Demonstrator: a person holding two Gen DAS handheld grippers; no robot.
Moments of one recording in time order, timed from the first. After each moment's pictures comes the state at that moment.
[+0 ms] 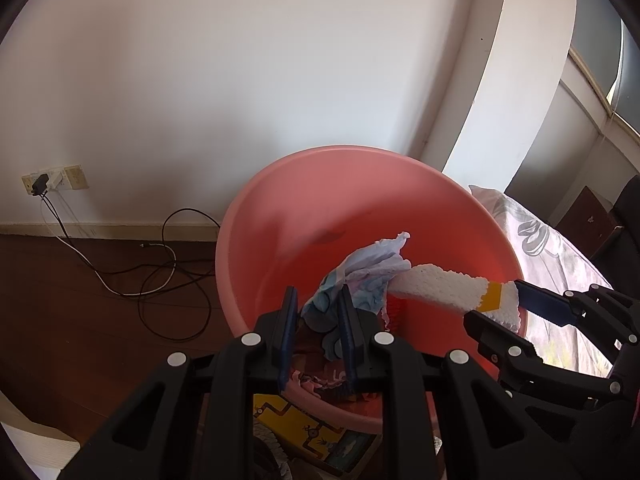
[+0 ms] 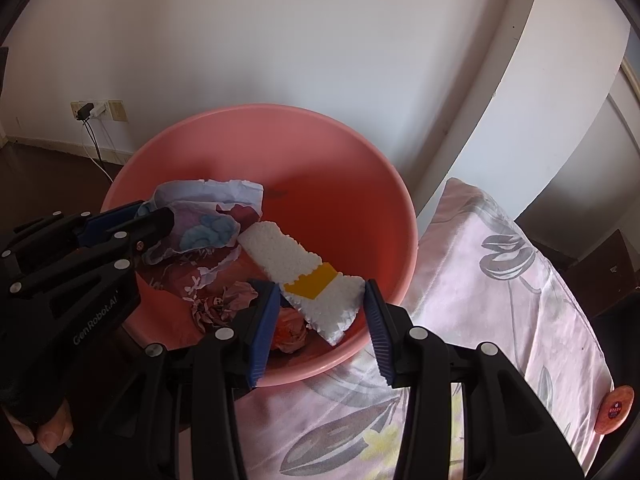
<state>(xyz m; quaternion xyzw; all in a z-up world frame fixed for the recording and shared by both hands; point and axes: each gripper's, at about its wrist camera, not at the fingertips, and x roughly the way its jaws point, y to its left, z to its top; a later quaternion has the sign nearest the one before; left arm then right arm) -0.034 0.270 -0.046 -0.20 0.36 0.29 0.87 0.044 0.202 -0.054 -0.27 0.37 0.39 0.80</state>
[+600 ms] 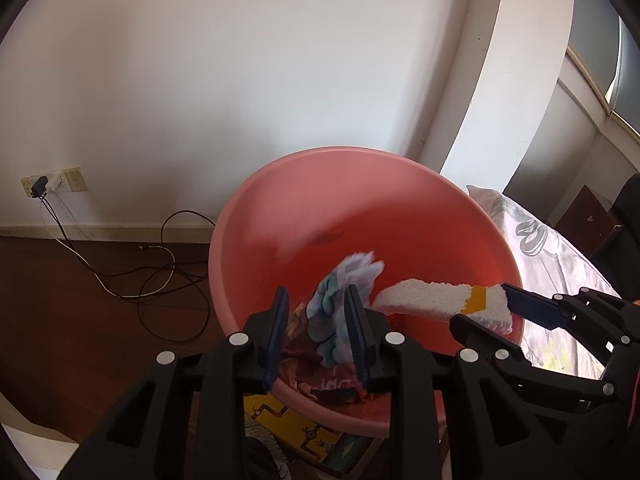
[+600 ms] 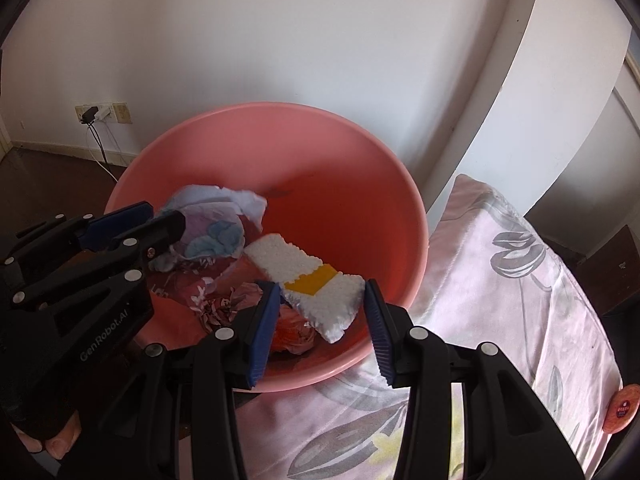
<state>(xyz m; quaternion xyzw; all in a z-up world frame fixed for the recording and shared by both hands) -0.037 0.269 -0.044 -0.20 0.35 0.29 0.87 0.047 0.206 -0.057 -0.25 0.39 0.40 0.79</state>
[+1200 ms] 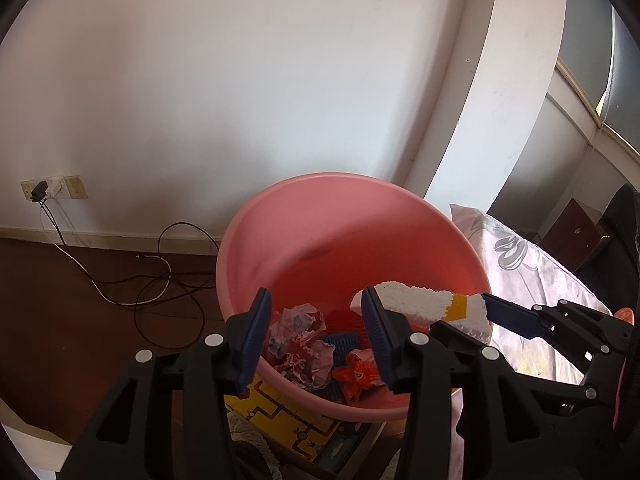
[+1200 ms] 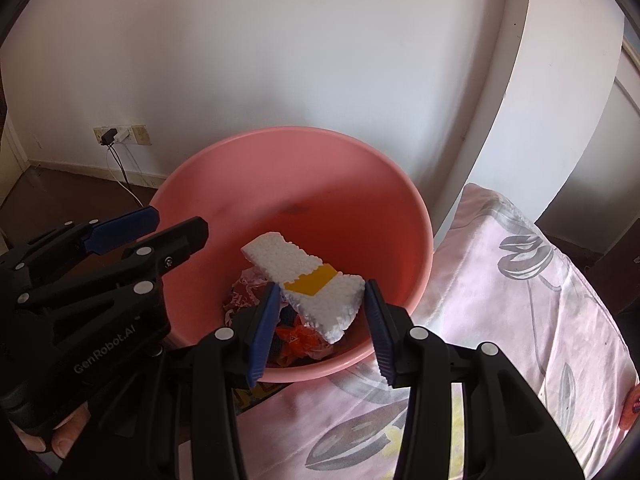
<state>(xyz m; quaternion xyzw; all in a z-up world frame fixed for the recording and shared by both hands) -0.052 0.260 -0.013 -0.20 0.33 0.28 0.88 0.046 0.191 -0.037 -0.22 0.38 0.43 0.79</state>
